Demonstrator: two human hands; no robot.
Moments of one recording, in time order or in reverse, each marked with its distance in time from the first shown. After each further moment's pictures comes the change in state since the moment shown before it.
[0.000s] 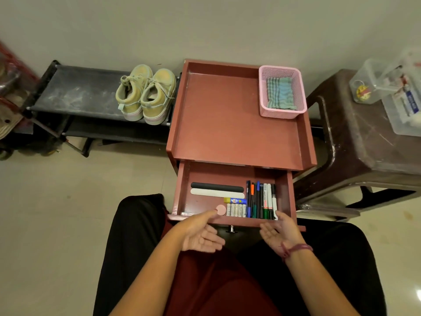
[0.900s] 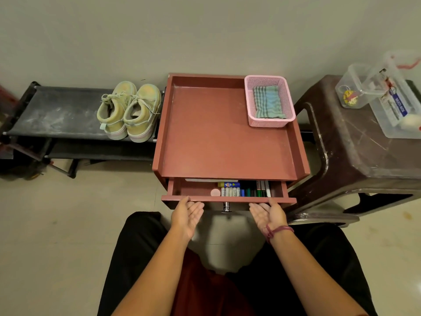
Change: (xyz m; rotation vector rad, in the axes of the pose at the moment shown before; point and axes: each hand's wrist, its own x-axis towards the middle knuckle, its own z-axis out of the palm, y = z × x) left_hand 0.061 0.060 -0.010 -0.842 0.281 0.438; right_hand 0.044 -0.039 0.055 0.235 -0.125 -0.126
